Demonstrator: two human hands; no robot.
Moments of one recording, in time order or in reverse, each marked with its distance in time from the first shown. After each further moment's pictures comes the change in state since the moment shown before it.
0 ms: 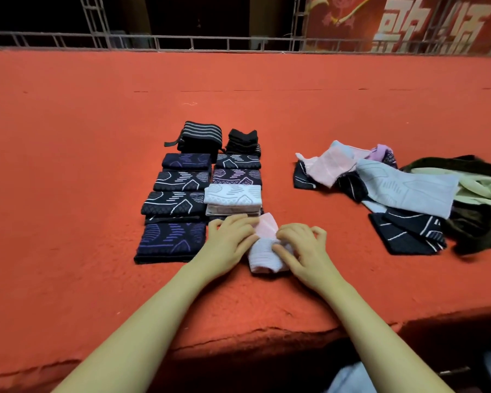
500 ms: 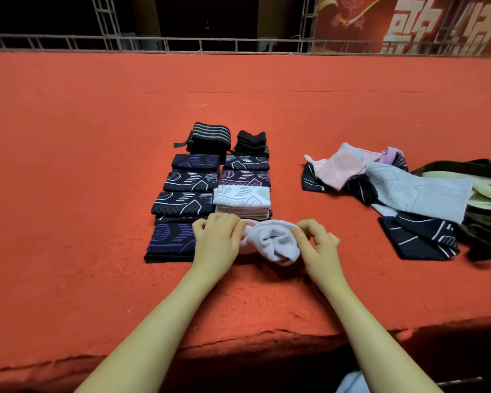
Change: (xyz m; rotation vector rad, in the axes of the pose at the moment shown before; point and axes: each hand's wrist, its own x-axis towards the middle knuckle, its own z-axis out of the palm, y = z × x) left_hand -0.013 0.000 -0.011 0.099 0.404 -0.243; right_hand 0.009 -0.016 0.004 0.379 0.202 0.430
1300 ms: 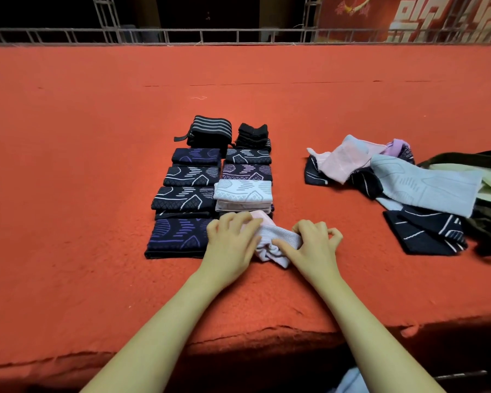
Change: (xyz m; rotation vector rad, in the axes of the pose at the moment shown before) left_hand -0.012 0.003 0.016 0.123 -0.006 0.248; right_hand 0.001 0.016 0.012 -0.512 -0.066 -0.084
